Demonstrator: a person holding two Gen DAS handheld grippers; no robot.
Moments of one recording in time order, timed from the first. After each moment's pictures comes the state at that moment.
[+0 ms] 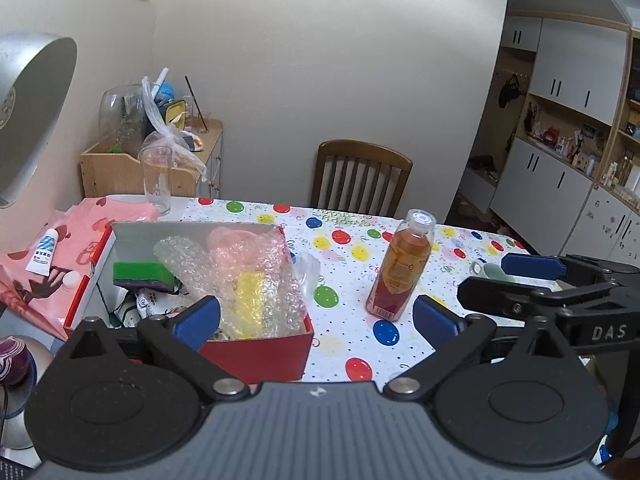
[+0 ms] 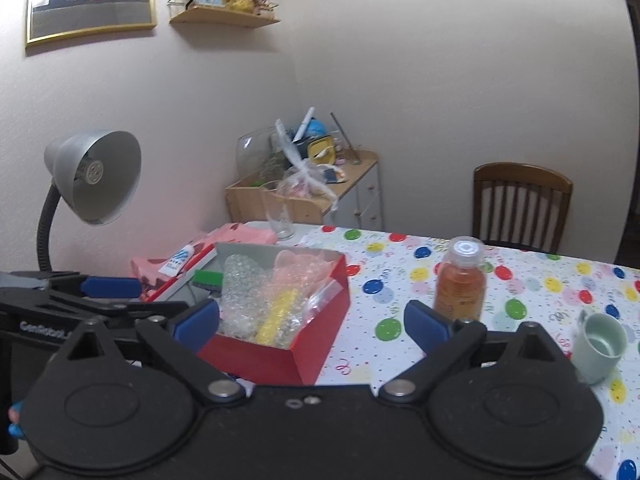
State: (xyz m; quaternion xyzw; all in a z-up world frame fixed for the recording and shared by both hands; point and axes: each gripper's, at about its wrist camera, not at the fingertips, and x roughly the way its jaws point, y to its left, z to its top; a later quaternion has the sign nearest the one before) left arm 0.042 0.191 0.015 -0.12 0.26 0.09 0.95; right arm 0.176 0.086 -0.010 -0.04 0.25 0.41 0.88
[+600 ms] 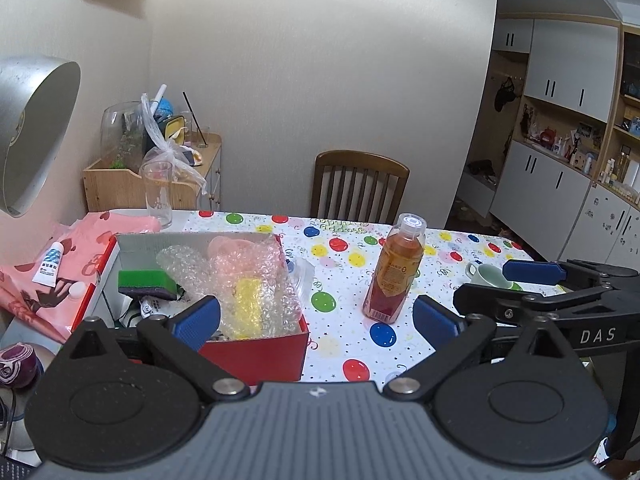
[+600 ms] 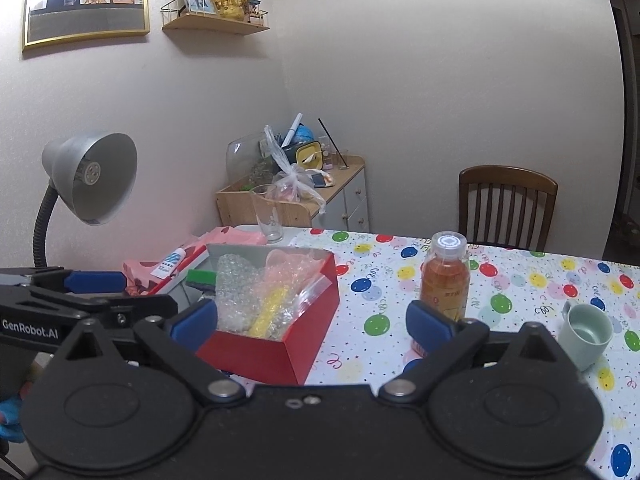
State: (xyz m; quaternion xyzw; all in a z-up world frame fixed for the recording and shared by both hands) left arm 0.029 0.177 0.021 -0.10 0.25 0.10 0.96; right arm 0.160 0.071 -0.012 -0.04 0.24 0.39 0.89
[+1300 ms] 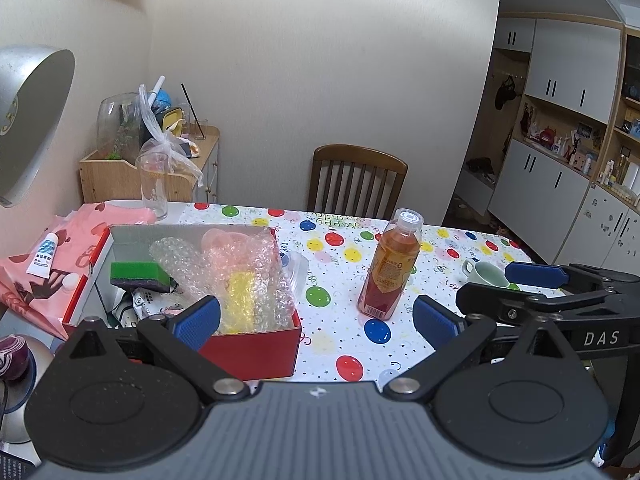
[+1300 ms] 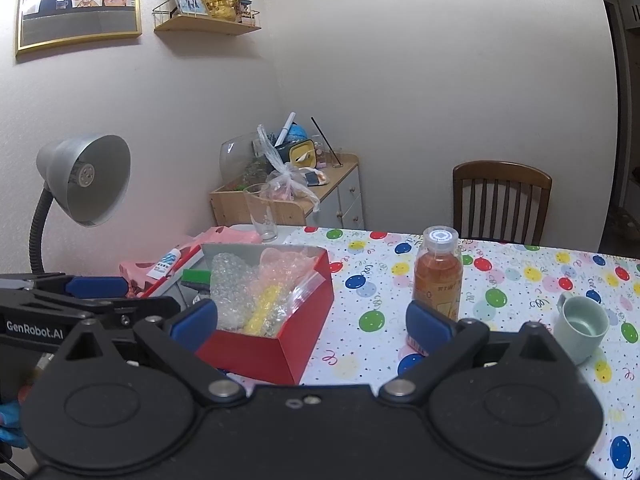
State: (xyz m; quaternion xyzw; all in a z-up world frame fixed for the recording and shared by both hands) left arm 0.033 0.175 0.018 -0.11 0.26 0.09 0.96; right arm 0.160 0.066 -0.014 -0.03 0.24 0.39 0.89
